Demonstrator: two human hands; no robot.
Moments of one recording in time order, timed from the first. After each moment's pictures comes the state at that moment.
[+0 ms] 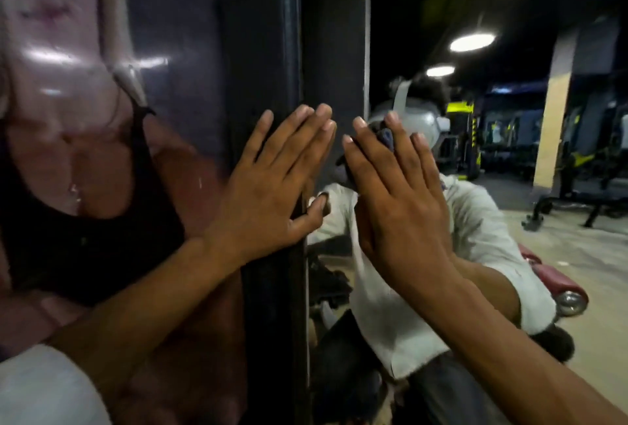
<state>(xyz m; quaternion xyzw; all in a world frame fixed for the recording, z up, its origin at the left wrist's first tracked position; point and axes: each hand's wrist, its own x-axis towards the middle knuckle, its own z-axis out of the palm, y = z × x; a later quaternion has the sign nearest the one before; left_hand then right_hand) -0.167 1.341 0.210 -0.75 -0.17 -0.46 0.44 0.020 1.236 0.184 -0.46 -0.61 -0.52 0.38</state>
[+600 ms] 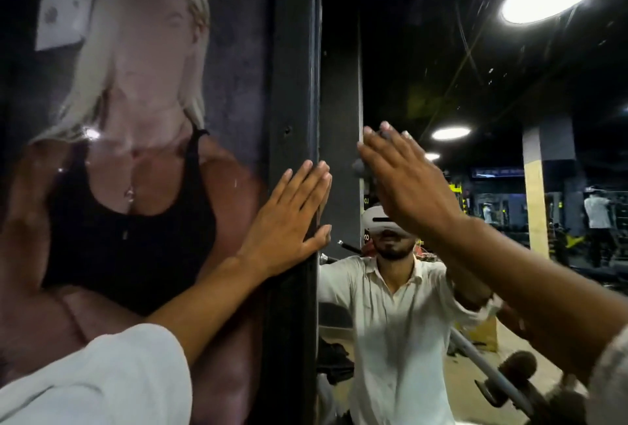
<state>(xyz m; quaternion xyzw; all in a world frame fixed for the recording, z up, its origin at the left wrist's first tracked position) -0.181 1.339 0.129 -0.76 -0.20 -0.44 0.45 0.039 1.203 0.189 -0.48 -0.61 -0.58 0.26</state>
